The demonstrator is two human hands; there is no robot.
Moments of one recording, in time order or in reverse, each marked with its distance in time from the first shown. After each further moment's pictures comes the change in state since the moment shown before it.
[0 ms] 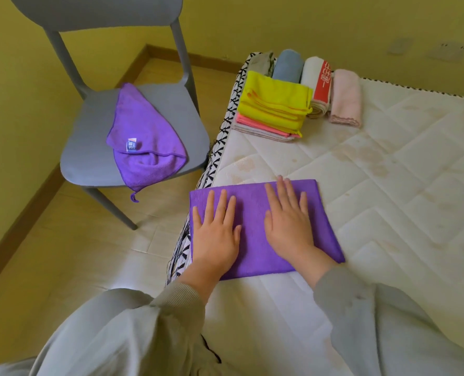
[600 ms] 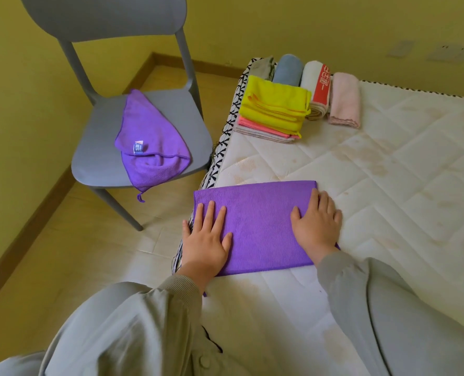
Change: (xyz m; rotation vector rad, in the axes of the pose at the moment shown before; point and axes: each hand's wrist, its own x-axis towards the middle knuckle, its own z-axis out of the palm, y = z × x) left_hand -0.020 -0.022 0.010 0.008 -0.183 -0.082; right_hand -0.004 0.045 0.014 0.119 -0.040 0.458
